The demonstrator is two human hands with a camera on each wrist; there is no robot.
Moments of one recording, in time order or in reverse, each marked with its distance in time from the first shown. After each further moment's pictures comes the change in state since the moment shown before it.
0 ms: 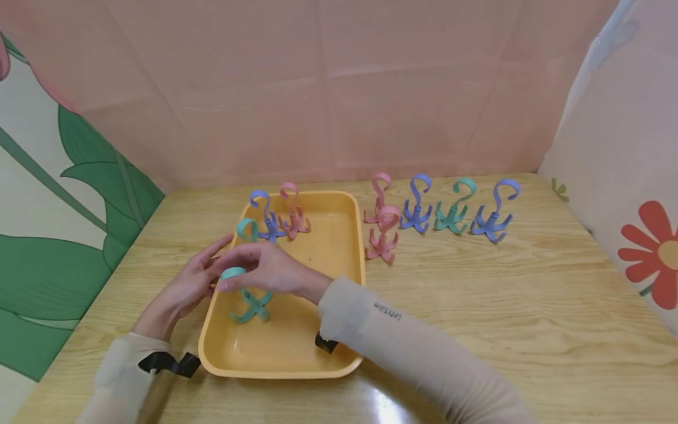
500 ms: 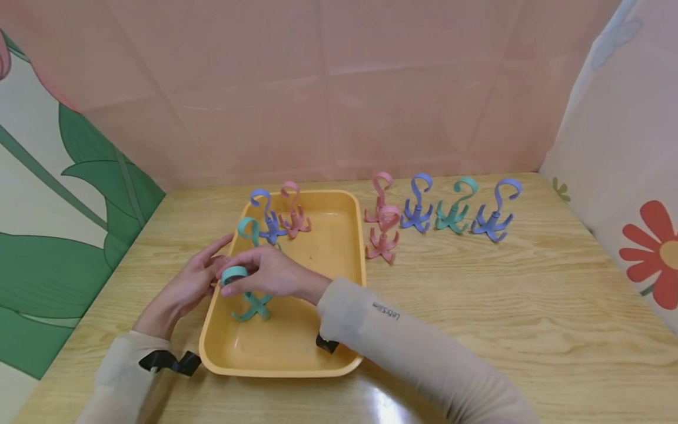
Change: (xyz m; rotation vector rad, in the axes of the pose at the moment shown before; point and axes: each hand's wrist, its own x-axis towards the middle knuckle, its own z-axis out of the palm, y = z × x) left_hand 0.000 0.001 0.000 0.013 0.006 -0.018; right_hand 0.000 0.009 0.003 -0.058 -0.009 0.000
